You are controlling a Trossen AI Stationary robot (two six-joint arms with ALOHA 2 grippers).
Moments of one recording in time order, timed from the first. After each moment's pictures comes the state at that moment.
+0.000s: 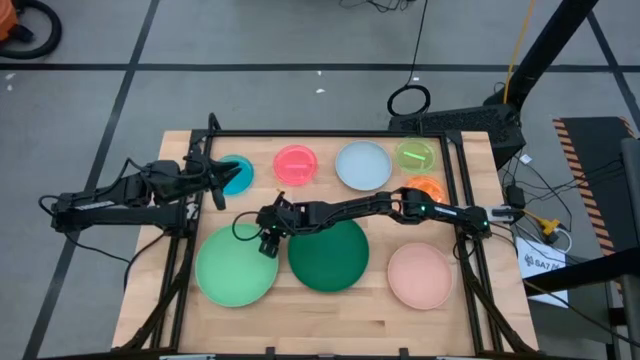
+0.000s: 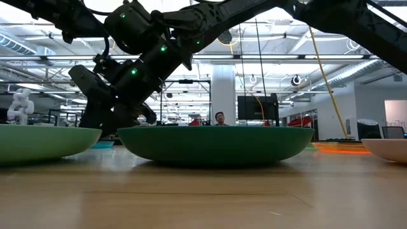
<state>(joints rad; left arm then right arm) 0.14 0.43 0.58 -0.38 -0.34 -0.10 0.04 2.51 2.07 -0.31 0.07 0.33</state>
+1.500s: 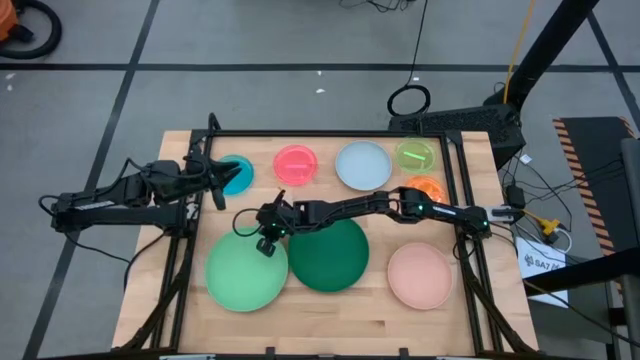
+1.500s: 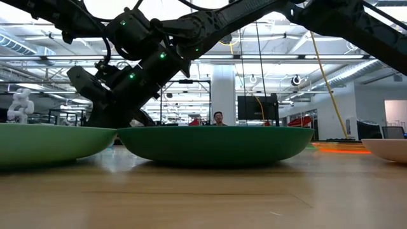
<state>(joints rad) 0.14 0.43 0.58 -0.38 -0.34 -0.11 0.03 2.54 2.07 -0.27 0.02 0.44</state>
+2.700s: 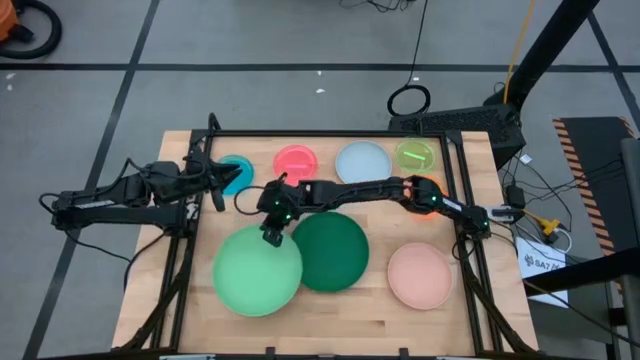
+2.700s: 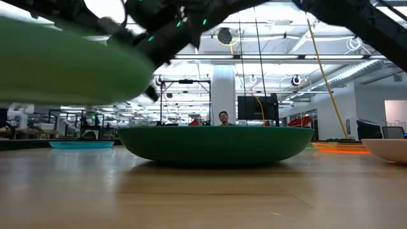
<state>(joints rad) 0.11 0.43 0.58 -0.36 -0.34 -0.16 -0.04 2.37 2.07 -0.43 -0.26 0.34</state>
